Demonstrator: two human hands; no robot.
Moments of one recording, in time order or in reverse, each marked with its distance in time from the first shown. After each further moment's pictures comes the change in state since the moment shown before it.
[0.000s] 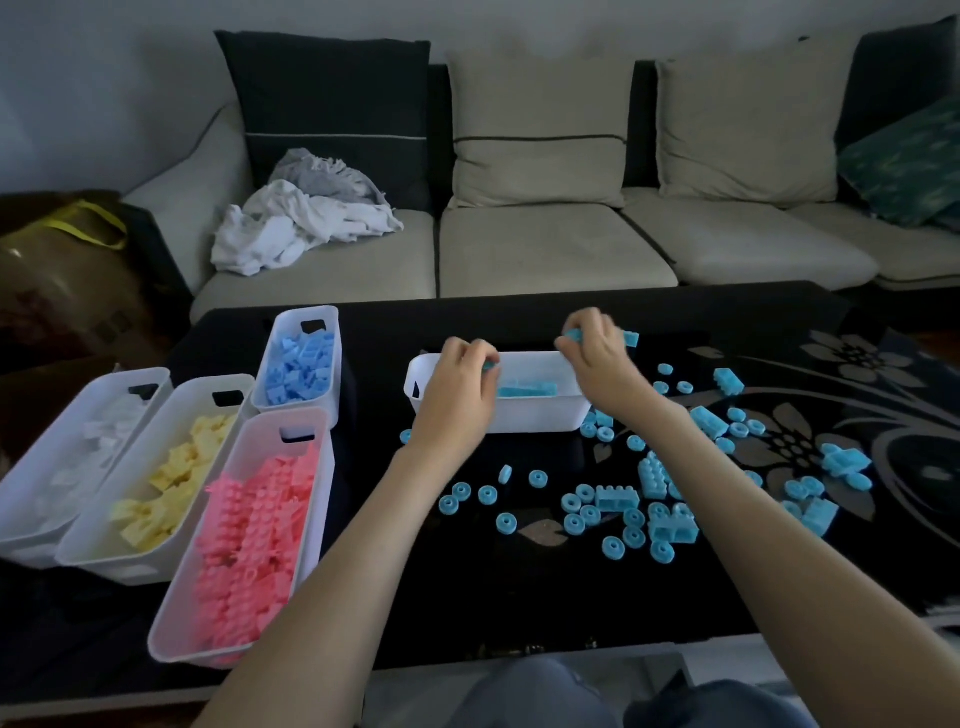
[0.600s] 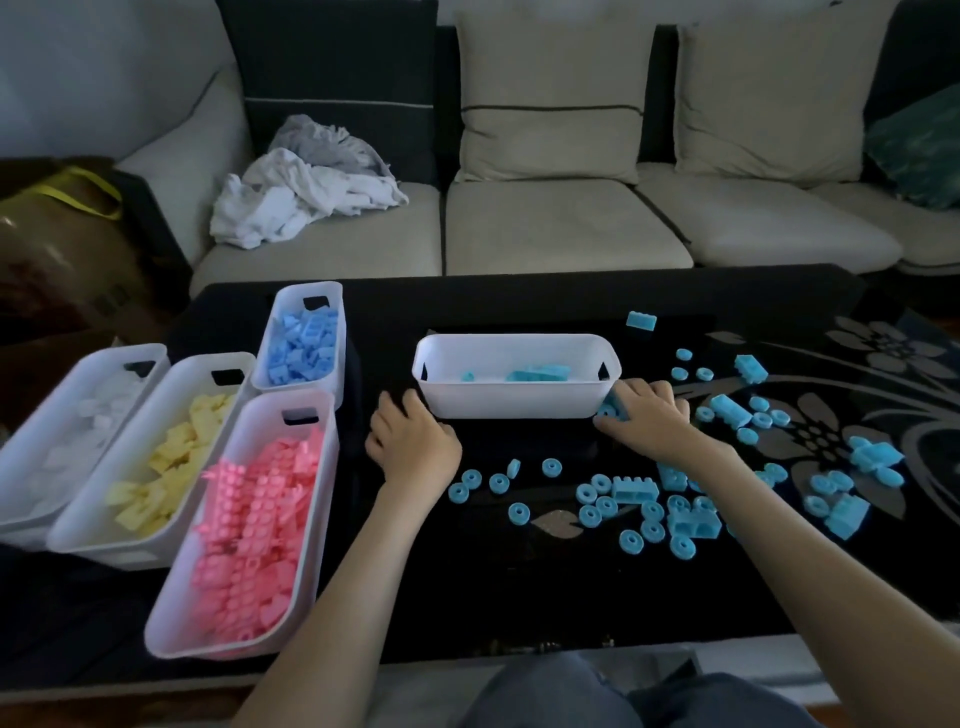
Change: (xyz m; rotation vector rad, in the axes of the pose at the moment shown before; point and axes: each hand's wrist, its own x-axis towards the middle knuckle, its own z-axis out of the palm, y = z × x) left_hand -0.039 -0.050 0.023 0.241 -0.191 -0.700; right_hand -0.031 0.071 0.021 -0.476 -0.323 0.213
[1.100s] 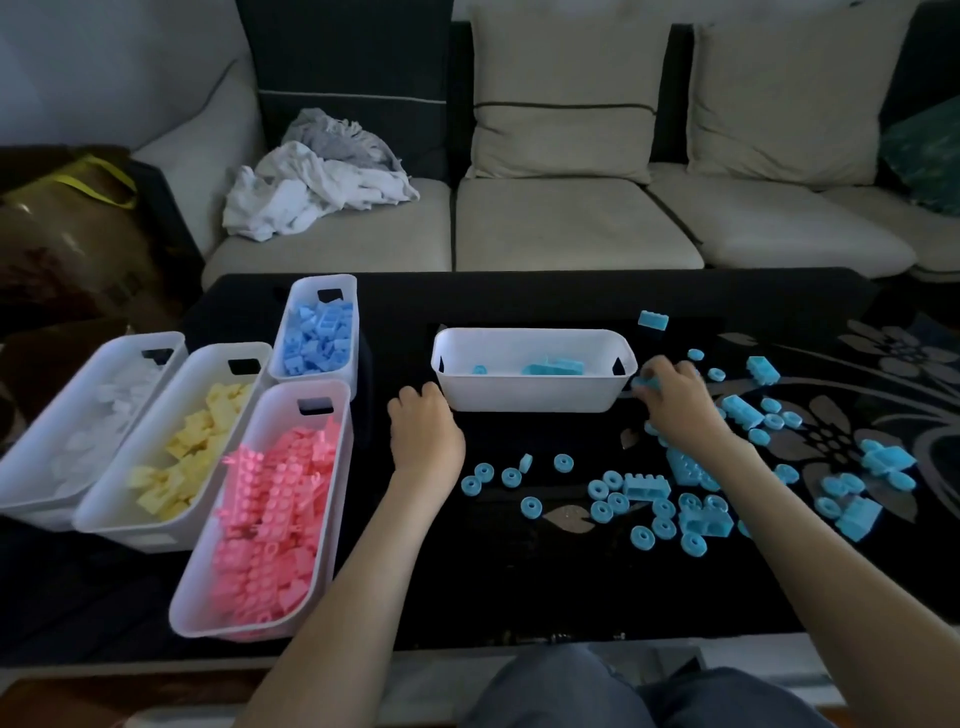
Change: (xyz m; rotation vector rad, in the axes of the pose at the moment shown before) left_hand -0.002 -0.001 -0.015 0.020 0.101 0.146; right_hand -0.004 0.004 -0.011 0.269 0.276 0.023
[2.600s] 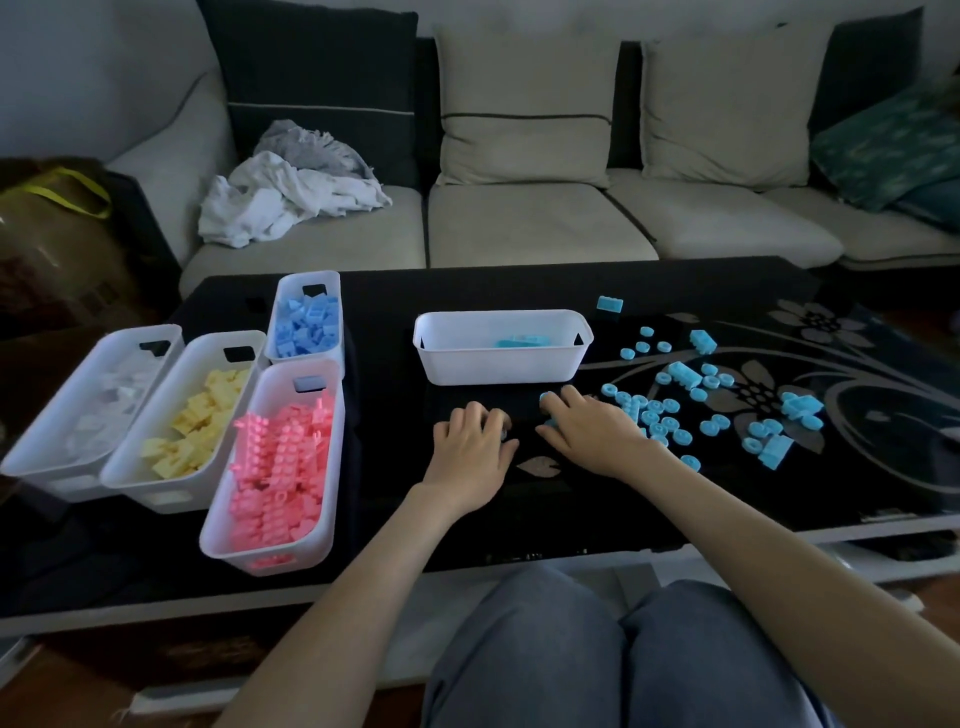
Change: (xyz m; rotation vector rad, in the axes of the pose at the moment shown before) left_hand -0.068 0.000 0.030 0.160 -0.137 0.595; right_hand -0.078 -0.039 0.020 -0.525 -0.254 -0.415
